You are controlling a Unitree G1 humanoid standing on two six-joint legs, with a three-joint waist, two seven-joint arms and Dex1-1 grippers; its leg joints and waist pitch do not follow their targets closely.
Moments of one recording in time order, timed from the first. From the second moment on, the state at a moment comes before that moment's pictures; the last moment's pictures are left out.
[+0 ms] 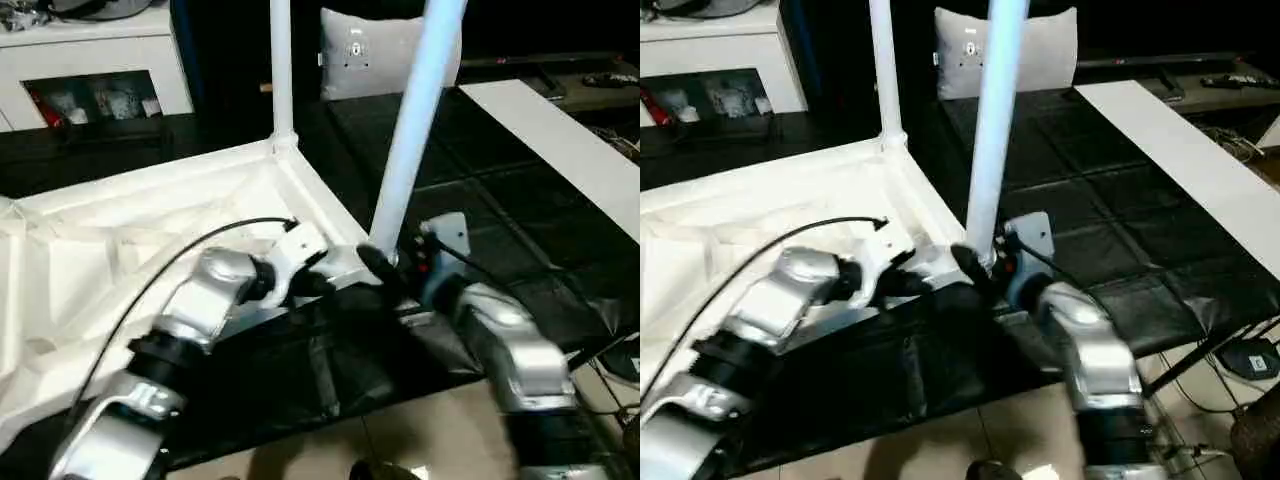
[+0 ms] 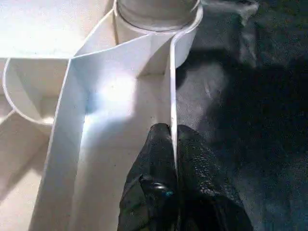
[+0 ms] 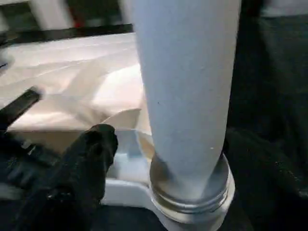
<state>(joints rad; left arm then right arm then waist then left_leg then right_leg) -0.60 0.28 -0.28 0.38 0.06 0.48 -0.98 -0.31 -0.17 0.00 0.09 0.19 0.39 0.62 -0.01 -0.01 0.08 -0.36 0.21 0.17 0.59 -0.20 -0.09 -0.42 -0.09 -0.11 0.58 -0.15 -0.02</state>
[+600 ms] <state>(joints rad) -0.58 0.52 -0.39 0.40 0.02 0.14 -1.44 -0.37 -0.48 0.18 0.17 0.27 0.32 1.30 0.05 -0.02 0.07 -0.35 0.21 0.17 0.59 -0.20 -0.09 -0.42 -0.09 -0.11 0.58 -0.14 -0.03</state>
